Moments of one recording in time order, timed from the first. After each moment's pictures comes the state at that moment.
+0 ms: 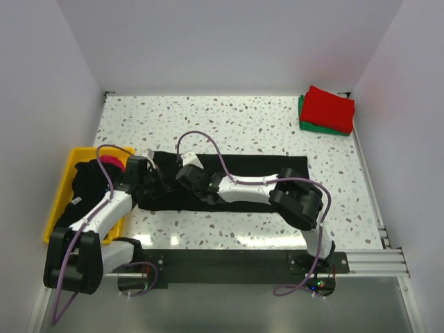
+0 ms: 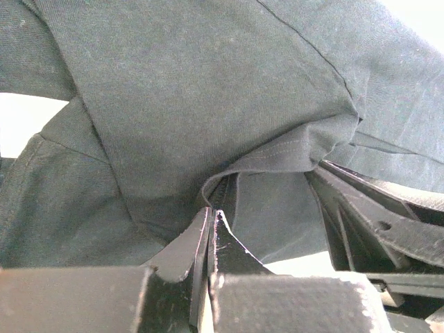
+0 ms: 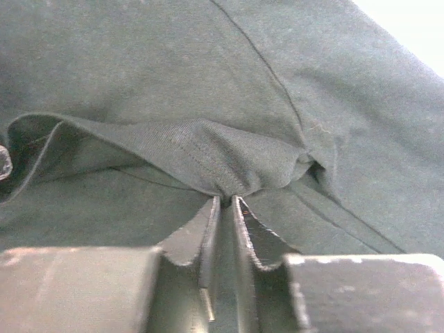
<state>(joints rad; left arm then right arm) -0.14 1.14 0.49 -0.22 0.27 -0.62 1.11 2.04 1.39 -0.25 0.53 0.33</state>
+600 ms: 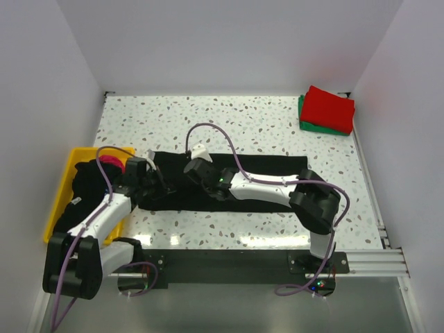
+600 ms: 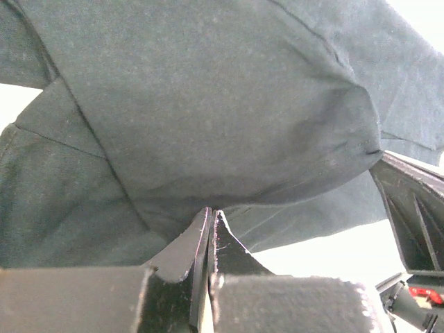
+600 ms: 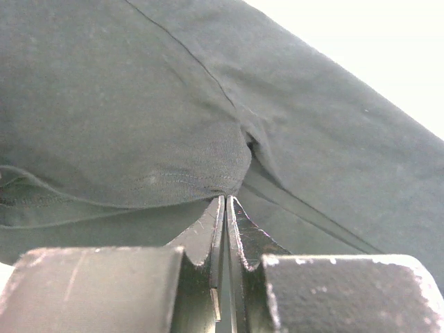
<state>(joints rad) -0.14 1.10 0.48 -0.23 0.31 -0.62 1.09 1.89 1.34 -0.30 0.59 0.33</state>
